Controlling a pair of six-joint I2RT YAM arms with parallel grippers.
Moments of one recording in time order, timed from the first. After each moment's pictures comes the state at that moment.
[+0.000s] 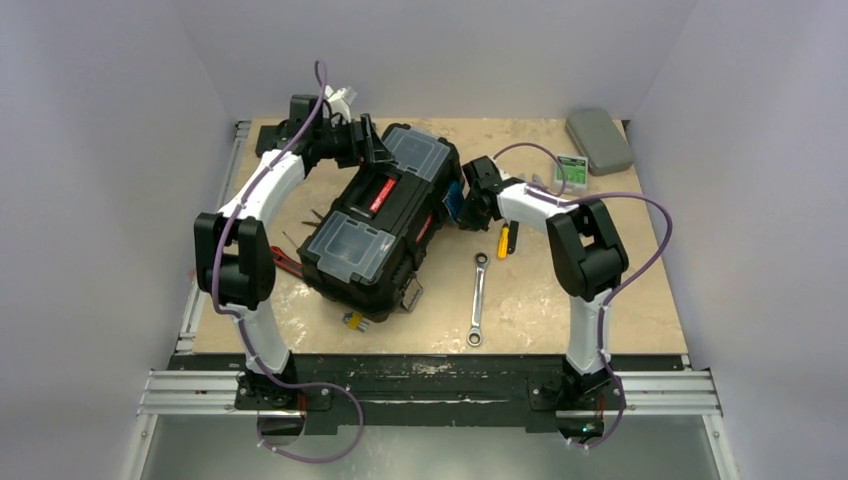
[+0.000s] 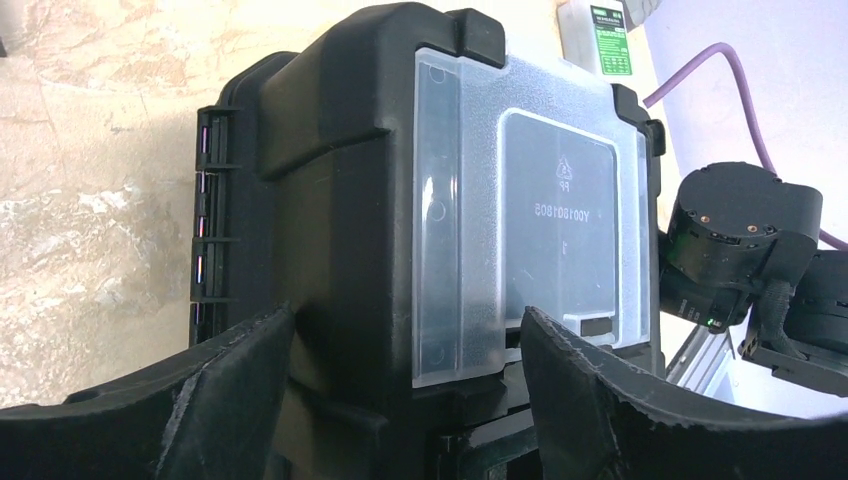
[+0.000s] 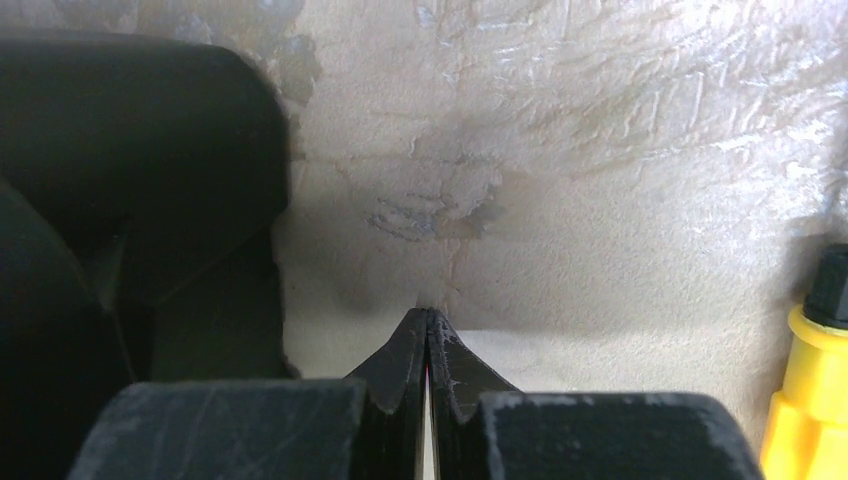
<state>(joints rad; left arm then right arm) -0.16 1.88 1.61 -0.37 0.62 -0.34 0.46 2.03 1.39 -0.42 0.08 0.88</state>
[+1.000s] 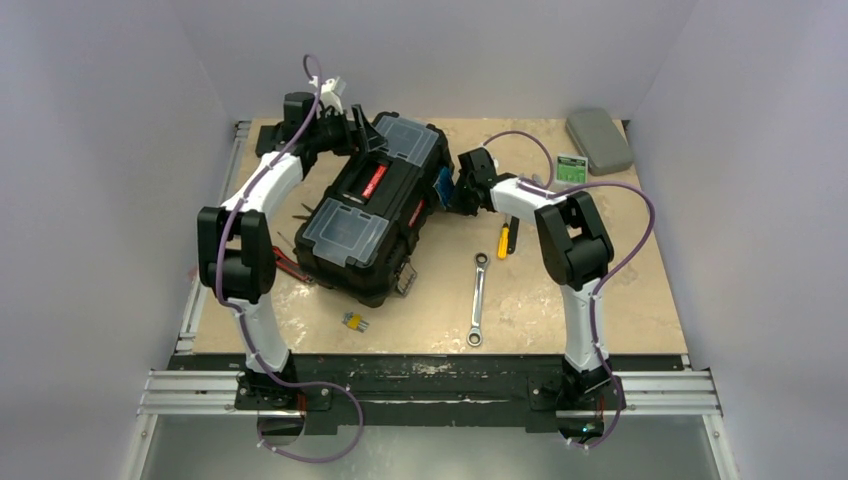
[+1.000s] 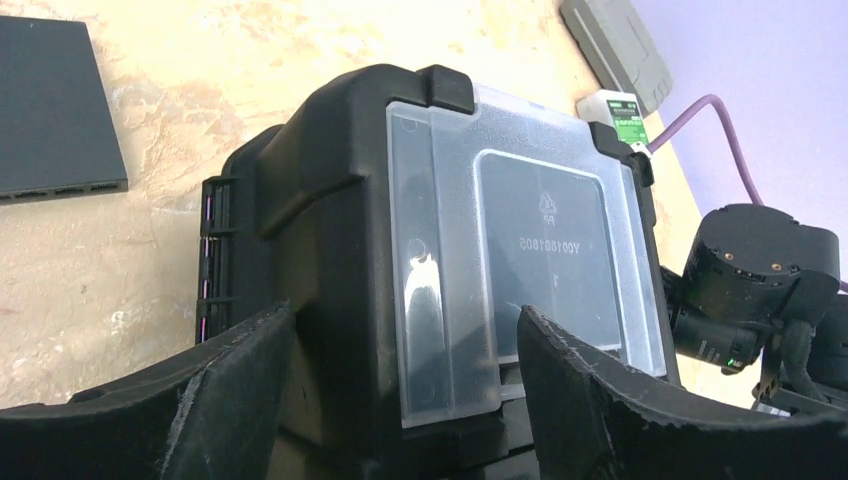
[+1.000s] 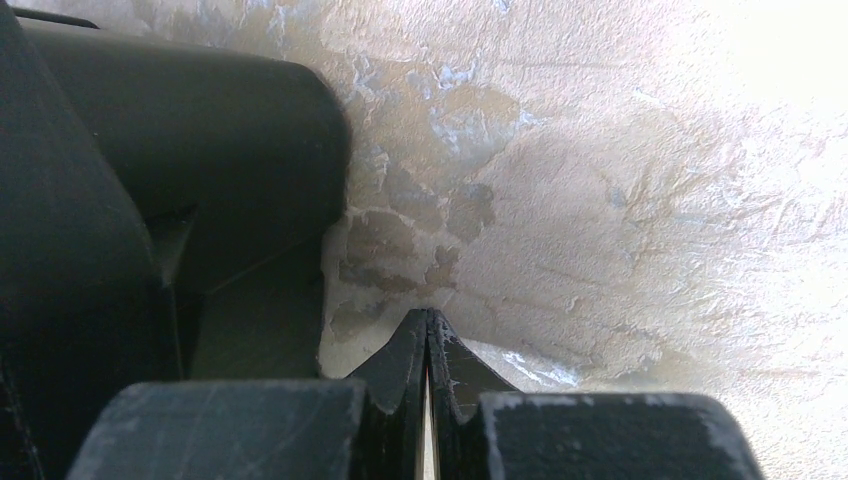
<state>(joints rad) -0.13 1.93 1.59 -0.17 0.62 -0.34 0.45 2.15 1.51 -0.24 -0.02 0.83</state>
